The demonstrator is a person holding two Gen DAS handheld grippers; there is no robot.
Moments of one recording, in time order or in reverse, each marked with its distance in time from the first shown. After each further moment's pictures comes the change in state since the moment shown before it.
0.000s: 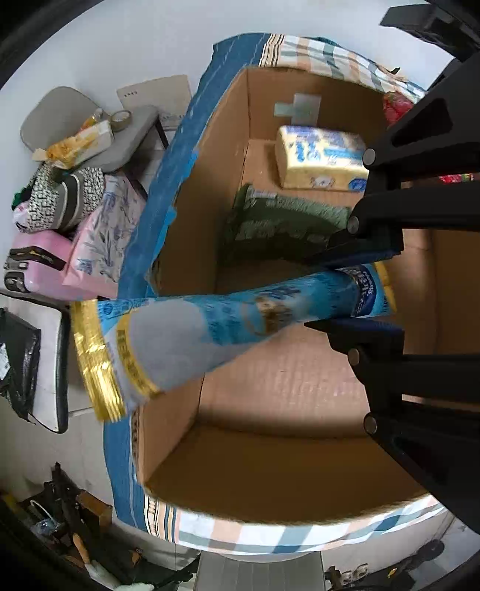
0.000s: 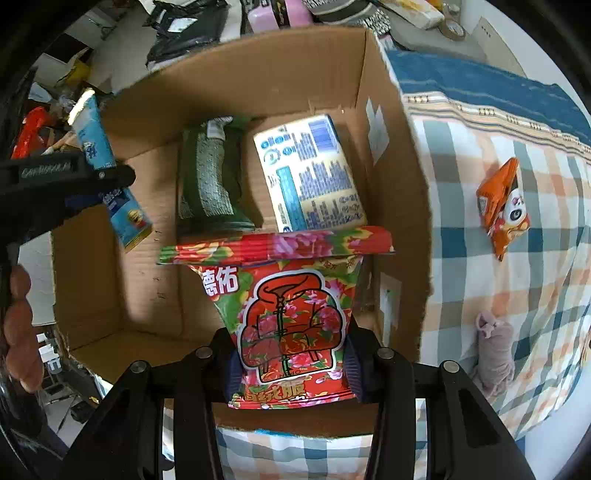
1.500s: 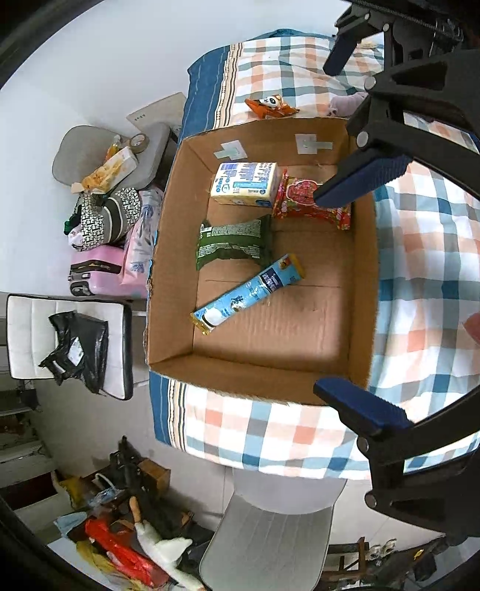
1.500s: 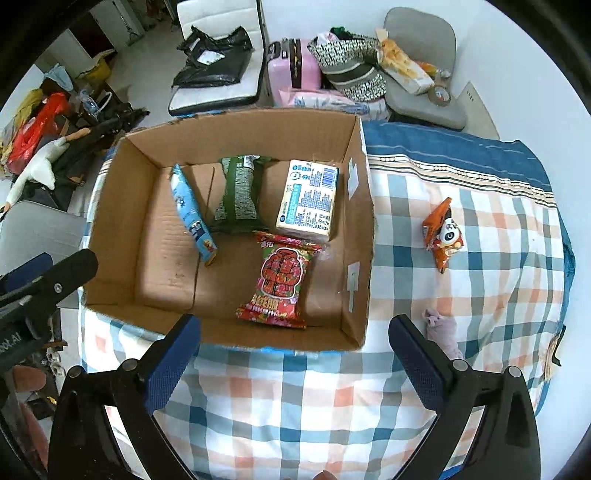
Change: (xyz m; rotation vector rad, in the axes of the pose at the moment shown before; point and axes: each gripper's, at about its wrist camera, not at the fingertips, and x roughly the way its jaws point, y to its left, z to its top) left arm -0.124 0.000 -0.161 0.104 -0.292 0.113; right arm -0.095 0.023 -0.067 -0.121 -0.224 -0.100
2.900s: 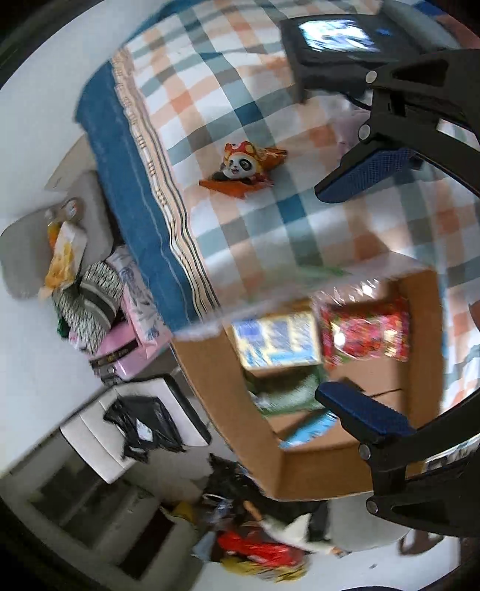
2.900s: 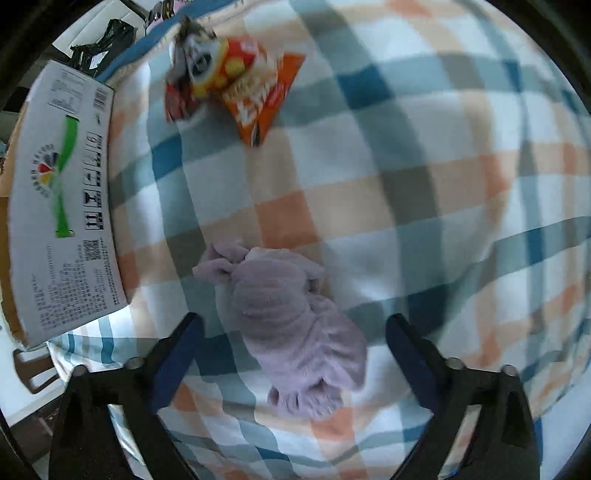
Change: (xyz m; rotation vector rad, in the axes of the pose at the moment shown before) left arm 0.101 -0.298 0.013 0.465 0.012 0.247; right arm 0.163 -0.255 -0.071 0.322 0.281 0.122
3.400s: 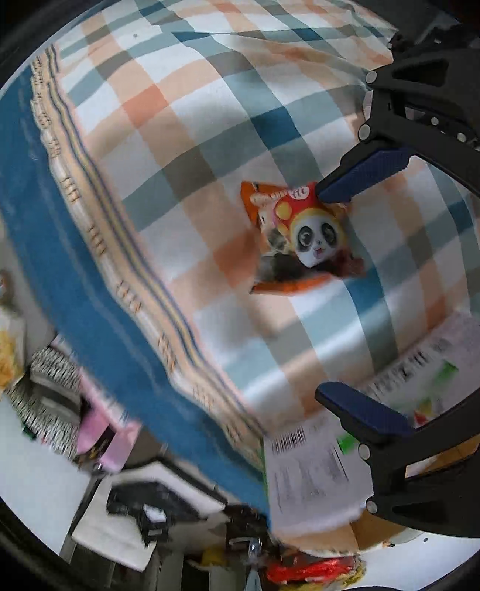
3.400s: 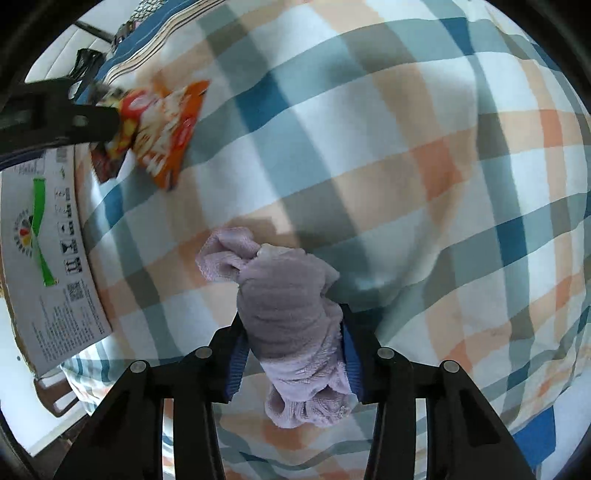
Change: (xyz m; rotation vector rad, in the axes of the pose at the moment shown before) left arm 0.117 -0.099 0.085 0.201 0.266 -0.138; right arm -0.007 -0.068 0.013 0.129 0.017 0.037
